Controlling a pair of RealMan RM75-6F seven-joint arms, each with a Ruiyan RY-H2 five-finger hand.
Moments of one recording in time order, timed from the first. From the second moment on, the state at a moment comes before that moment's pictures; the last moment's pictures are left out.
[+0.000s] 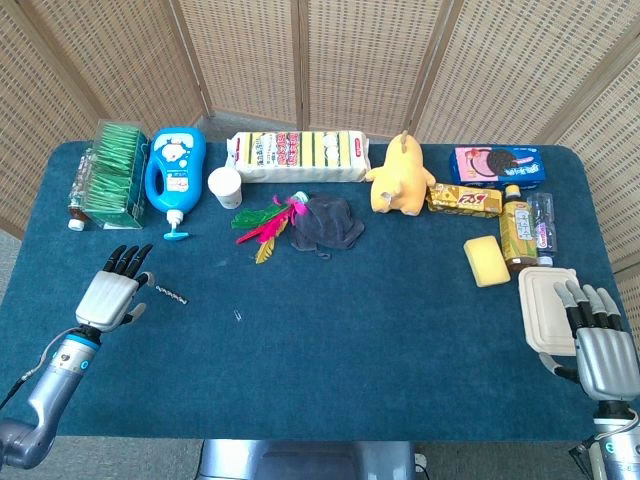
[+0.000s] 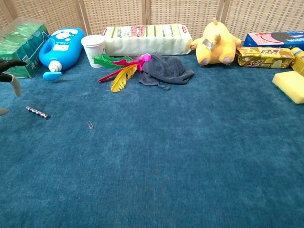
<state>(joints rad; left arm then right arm) -0.42 -1.48 -0.07 -1.10 1.53 1.14 0.10 0.08 -1.16 0.08 -1.57 -1.46 1.48 -0.08</state>
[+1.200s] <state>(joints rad) -0.53 -1.55 -0.09 -1.07 1.38 1.00 0.33 0.08 -1.13 0.08 -1.60 -1.47 1.46 -0.04</state>
